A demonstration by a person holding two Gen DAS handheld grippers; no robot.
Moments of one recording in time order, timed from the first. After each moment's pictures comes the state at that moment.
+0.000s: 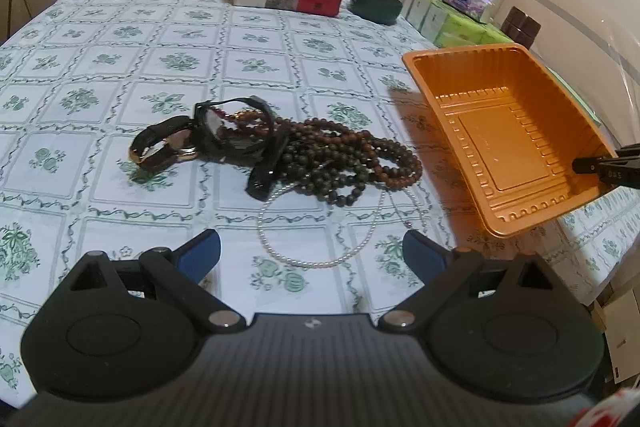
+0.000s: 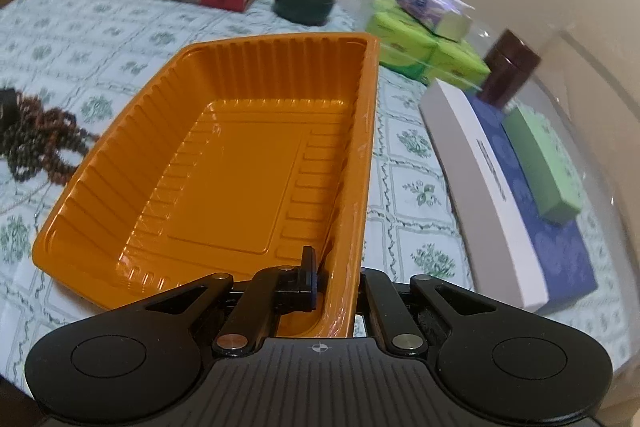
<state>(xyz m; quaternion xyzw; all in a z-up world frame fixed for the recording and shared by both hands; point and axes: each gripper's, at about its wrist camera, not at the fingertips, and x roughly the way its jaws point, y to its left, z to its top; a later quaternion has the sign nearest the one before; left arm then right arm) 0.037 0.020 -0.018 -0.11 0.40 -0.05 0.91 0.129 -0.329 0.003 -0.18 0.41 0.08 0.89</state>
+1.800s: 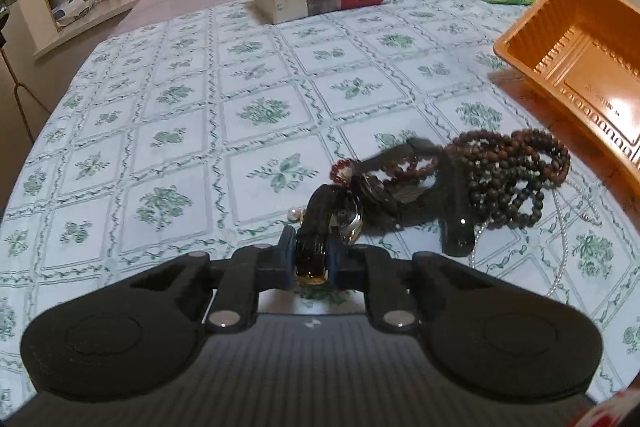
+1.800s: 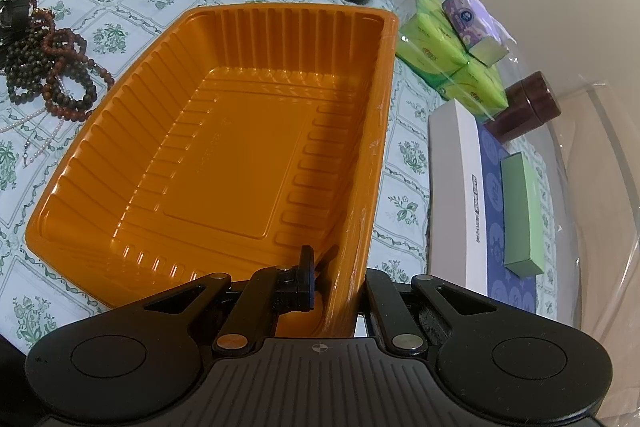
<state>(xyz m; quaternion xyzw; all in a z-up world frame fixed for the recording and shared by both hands) 0.112 0.099 -0.029 0.07 0.40 -0.03 0.91 0.146 -0.303 0.012 -0.32 0.45 0.09 0.83</state>
